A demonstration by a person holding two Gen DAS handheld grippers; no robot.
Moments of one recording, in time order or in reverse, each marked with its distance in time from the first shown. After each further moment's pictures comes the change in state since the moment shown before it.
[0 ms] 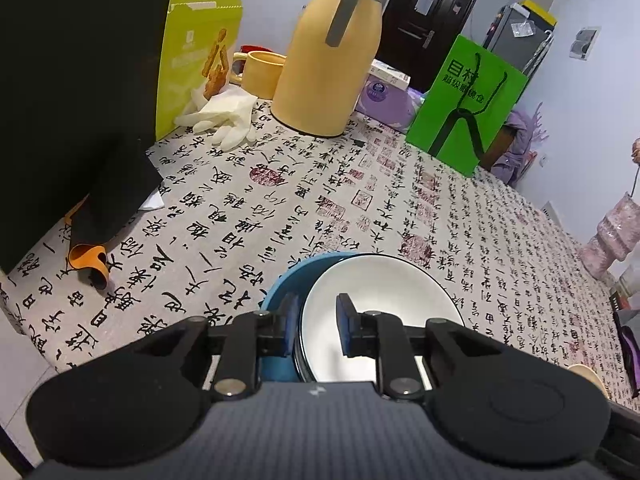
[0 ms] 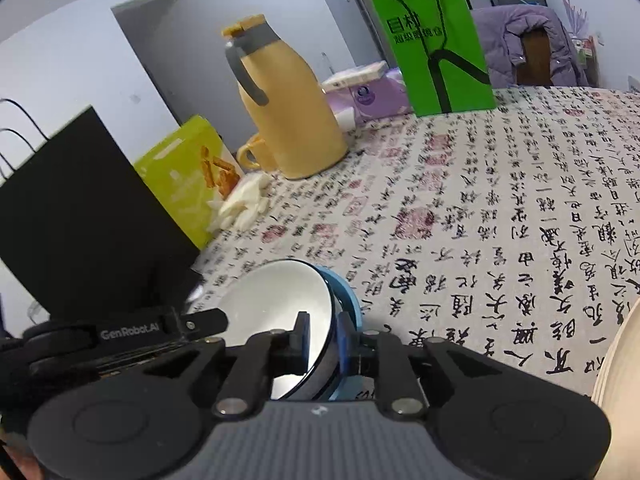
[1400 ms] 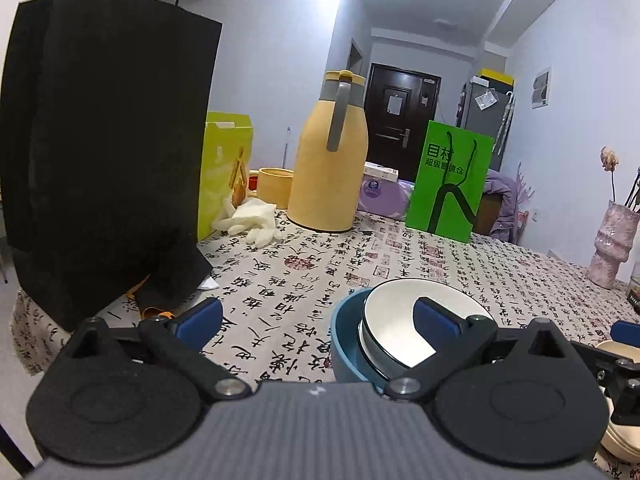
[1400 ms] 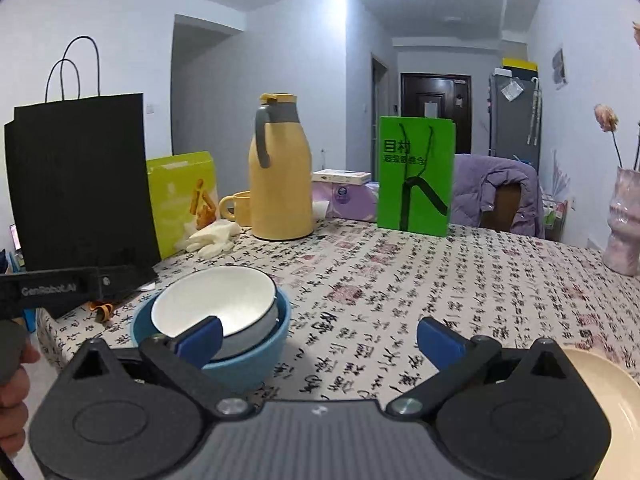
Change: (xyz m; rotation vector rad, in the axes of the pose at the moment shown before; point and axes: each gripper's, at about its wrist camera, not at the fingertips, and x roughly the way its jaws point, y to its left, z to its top) left arm -0.059 0.028 -0.068 0.156 -0.402 0.023; right arm -0.067 0.014 -0.059 -0.371 -0.279 -0.224
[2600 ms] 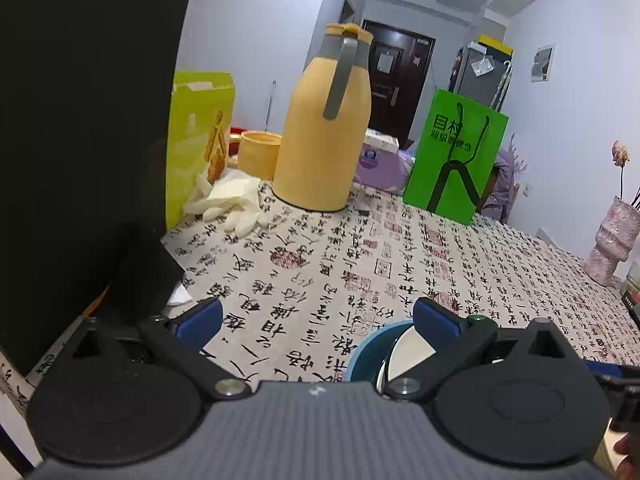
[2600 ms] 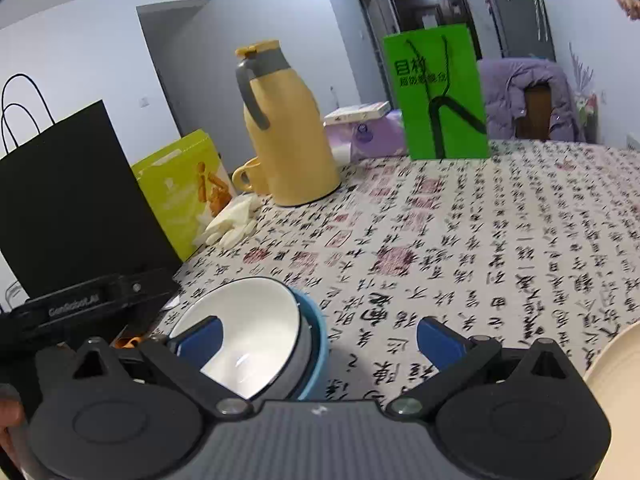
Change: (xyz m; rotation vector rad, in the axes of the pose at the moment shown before) left arm 0.086 0.016 0.044 -0.028 0.174 -0.061; right arm 0.087 -0.016 0.029 0.256 0.228 0.162
